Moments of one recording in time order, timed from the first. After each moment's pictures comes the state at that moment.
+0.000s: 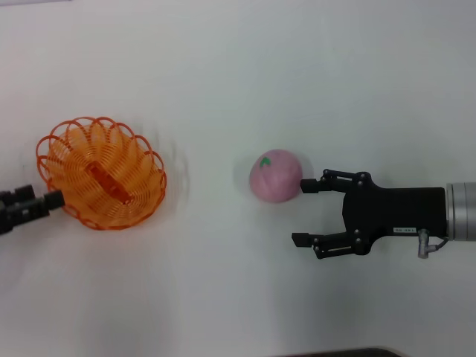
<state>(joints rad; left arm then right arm) -0.33 -2.07 0.28 0.69 2.30 1.60 -1.65 0.40 2.10 -0.73 -0.46 -2.07 -1.54 0.93</state>
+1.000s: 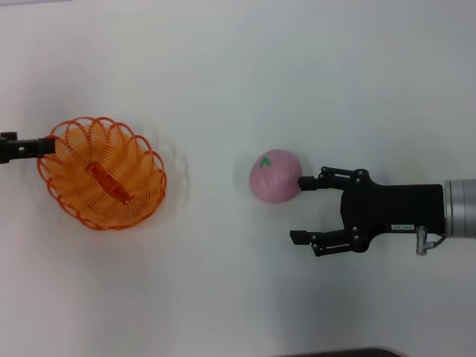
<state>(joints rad) -0.51 -2.05 0.51 0.89 2.45 1.43 -1.95 0.41 2.10 -0.73 -0.46 -2.07 -1.54 0.93</state>
